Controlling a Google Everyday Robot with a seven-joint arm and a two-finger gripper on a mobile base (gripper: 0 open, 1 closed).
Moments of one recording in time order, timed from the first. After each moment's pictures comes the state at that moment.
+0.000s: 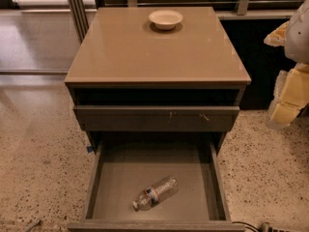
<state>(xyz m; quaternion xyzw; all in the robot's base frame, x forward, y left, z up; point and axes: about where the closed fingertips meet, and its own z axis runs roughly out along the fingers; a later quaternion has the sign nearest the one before) 0.438 -0.217 0.976 -0.60 0.78 -0.03 0.16</state>
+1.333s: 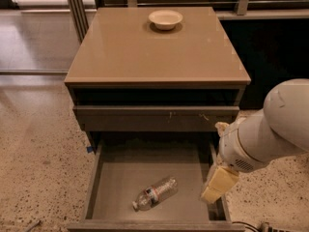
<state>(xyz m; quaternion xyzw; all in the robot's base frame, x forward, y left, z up) 0.395 -0.141 0.777 -0.56 0.80 0.06 0.20</state>
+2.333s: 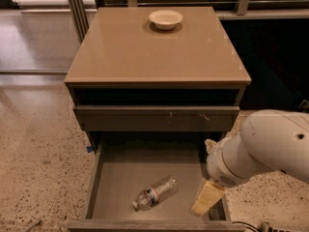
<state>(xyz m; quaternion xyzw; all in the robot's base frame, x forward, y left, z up) 0.388 -0.123 0.713 -0.57 0.80 0.08 0.18</state>
